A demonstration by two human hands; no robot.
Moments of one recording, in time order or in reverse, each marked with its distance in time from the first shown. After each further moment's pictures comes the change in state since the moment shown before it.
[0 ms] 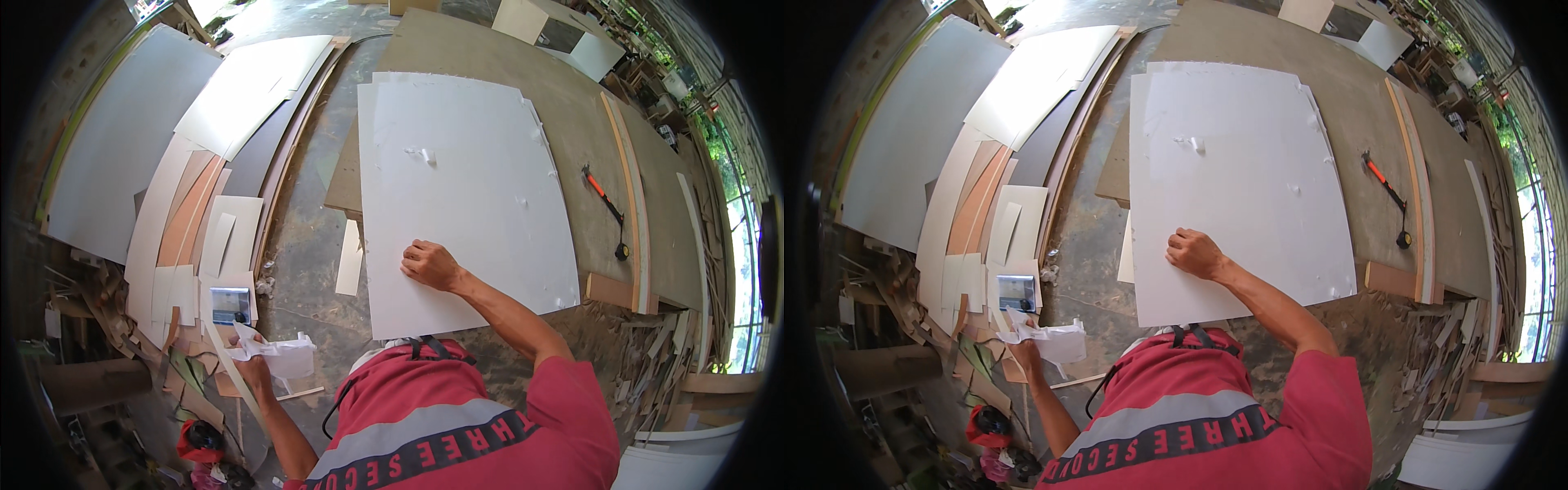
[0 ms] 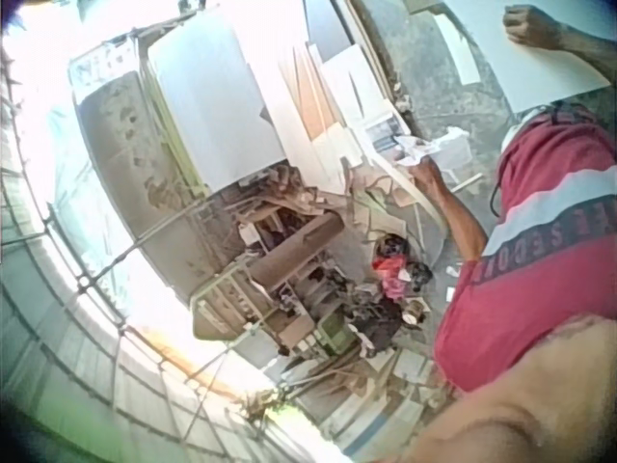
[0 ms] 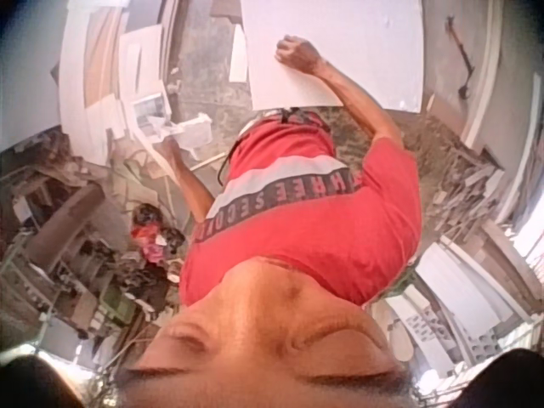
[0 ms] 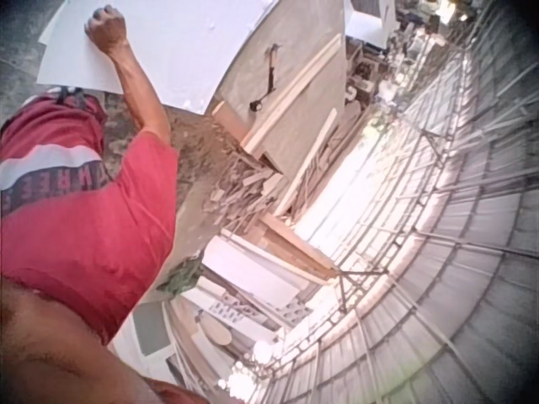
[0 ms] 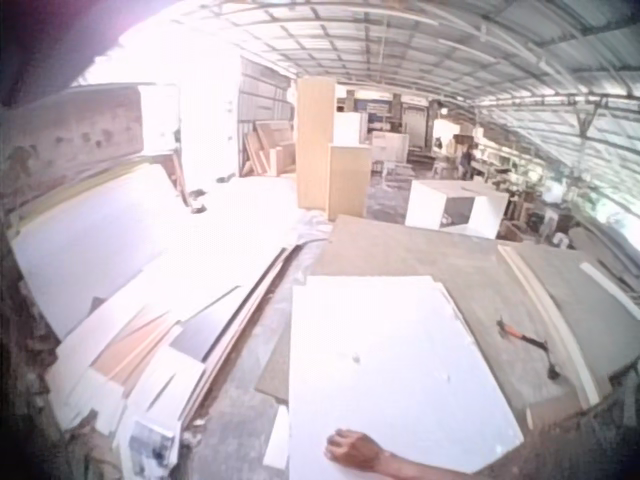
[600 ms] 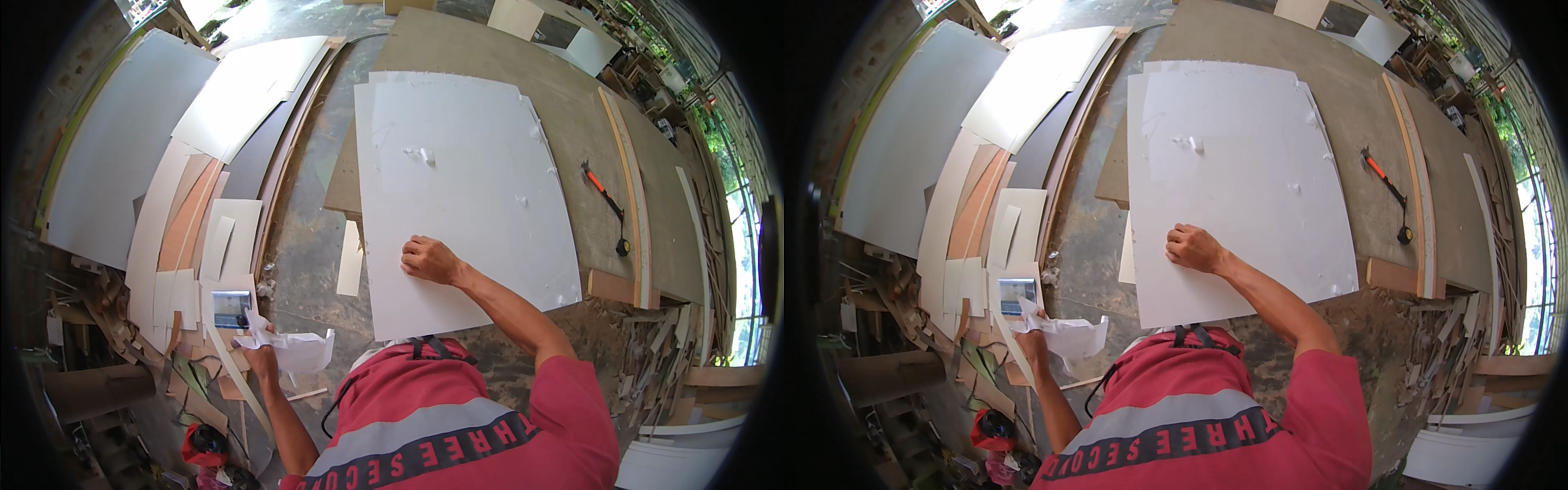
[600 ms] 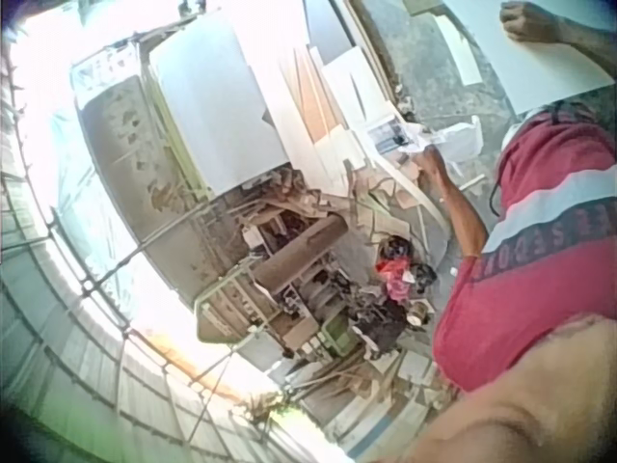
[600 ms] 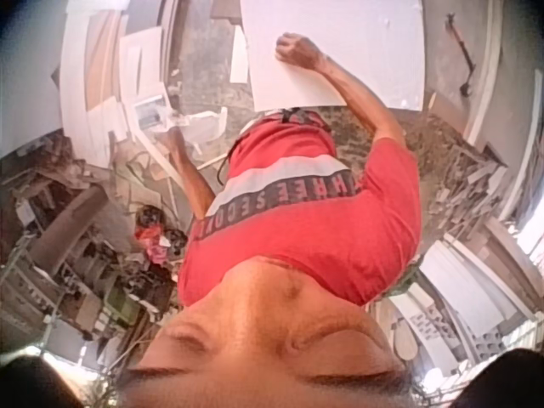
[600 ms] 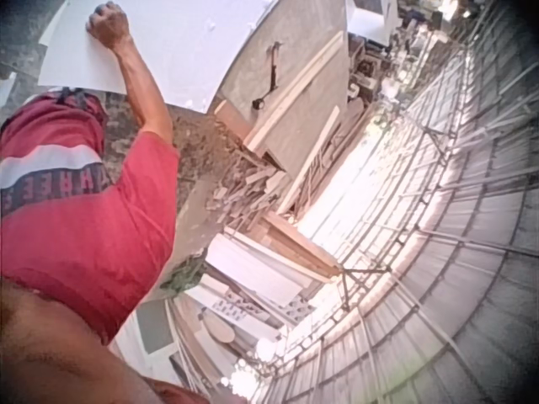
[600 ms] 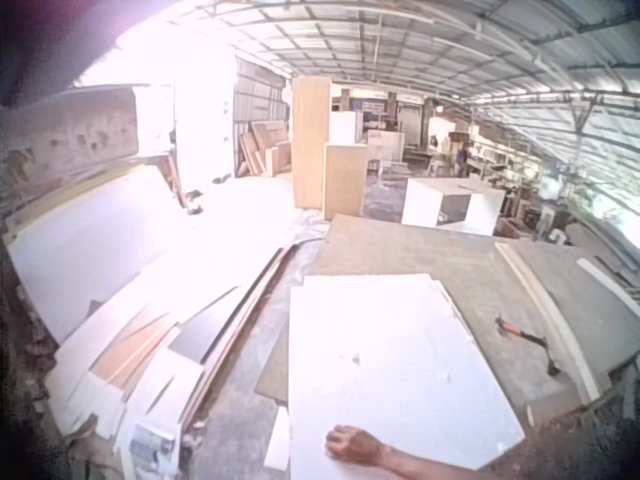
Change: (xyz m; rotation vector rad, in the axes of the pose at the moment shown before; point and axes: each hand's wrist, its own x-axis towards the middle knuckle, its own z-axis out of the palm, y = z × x) left_hand 0.005 0.049 0.040 0.097 -0.084 -0.073; right_hand 0.003 0.013 0.001 0.083 -0.049 -0.003
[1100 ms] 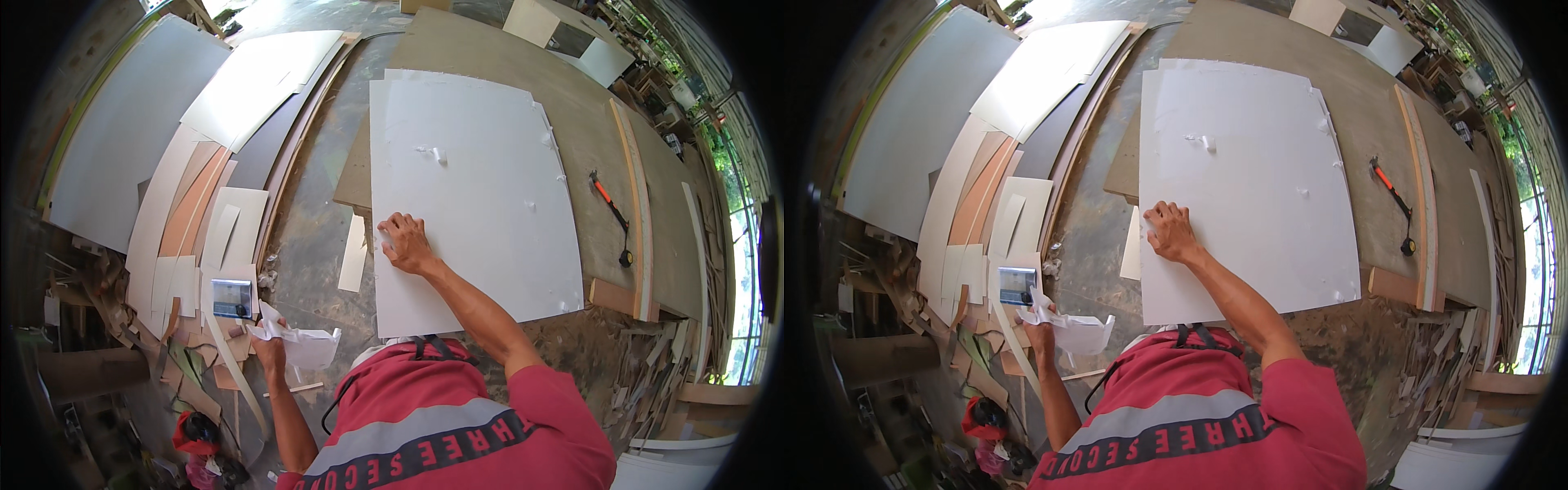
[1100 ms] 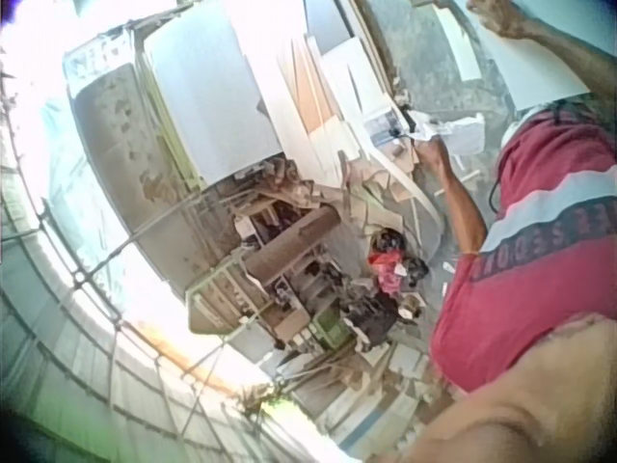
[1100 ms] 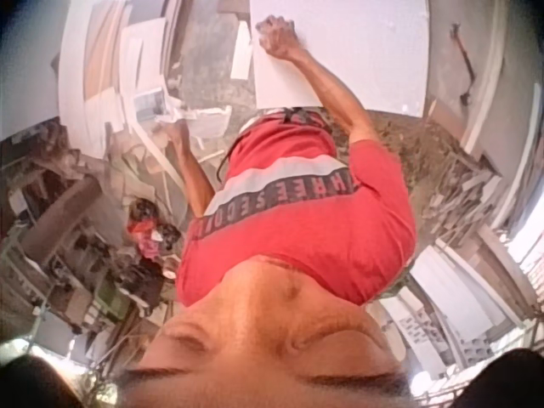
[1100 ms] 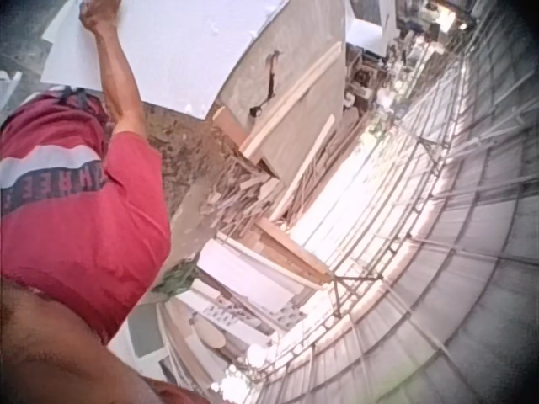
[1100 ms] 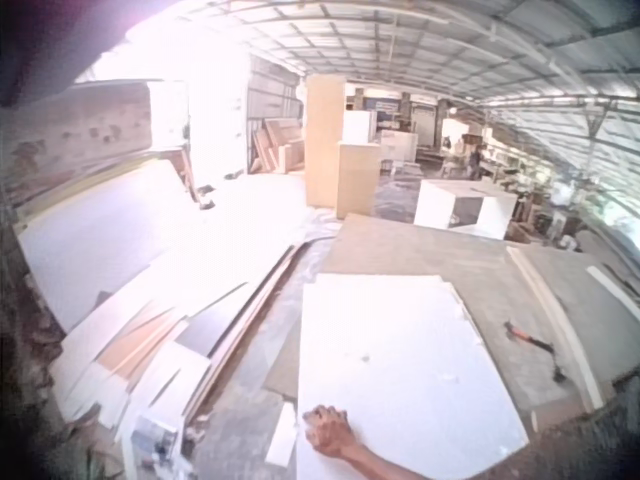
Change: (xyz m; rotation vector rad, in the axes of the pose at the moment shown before) left_hand -0.005 -0.022 0.010 -0.056 -0.035 0.013; right_hand 0.064 -0.022 0.035 0.135 0.002 0.533
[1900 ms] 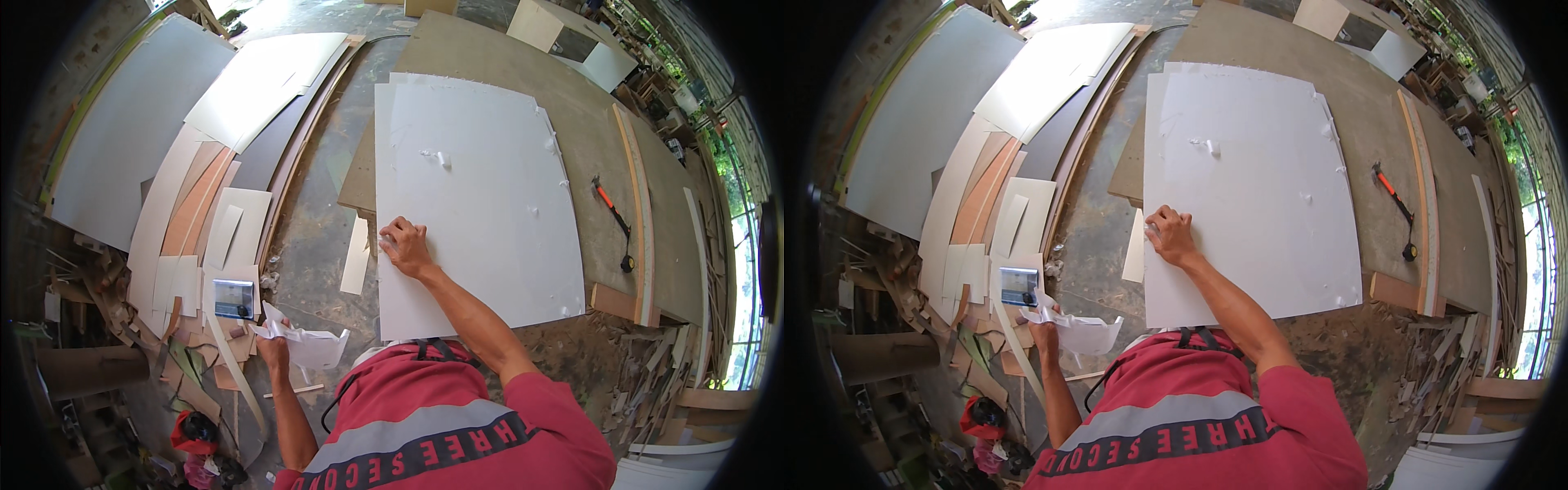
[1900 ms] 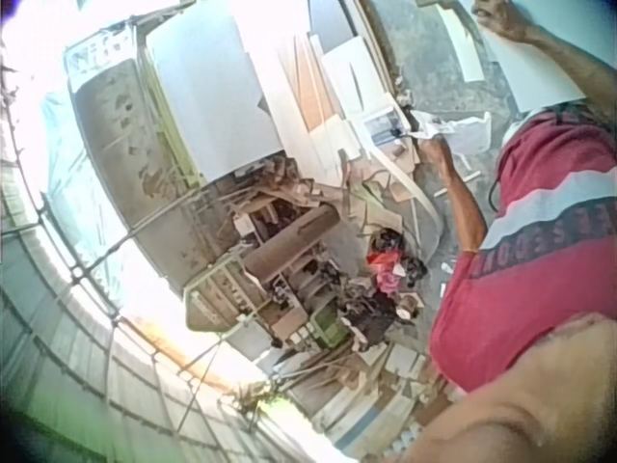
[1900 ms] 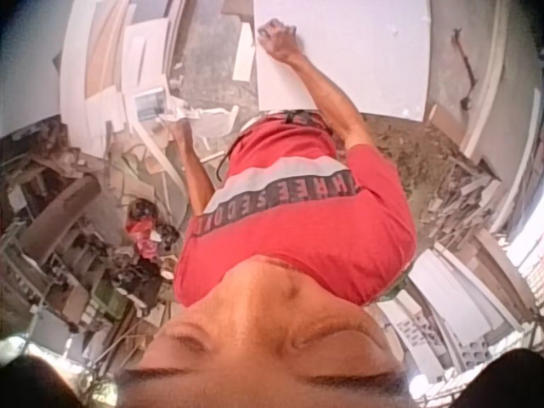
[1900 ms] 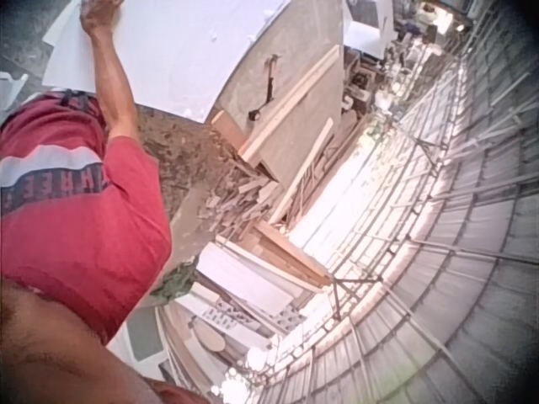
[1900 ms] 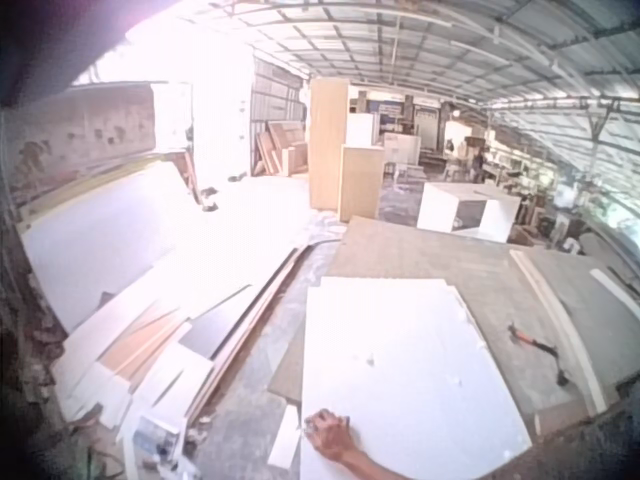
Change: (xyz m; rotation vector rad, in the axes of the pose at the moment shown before) left_hand 0.004 -0.028 0.003 -0.086 0.034 -0.038; right_hand 0.005 -0.004 0.021 0.181 0.167 0.039
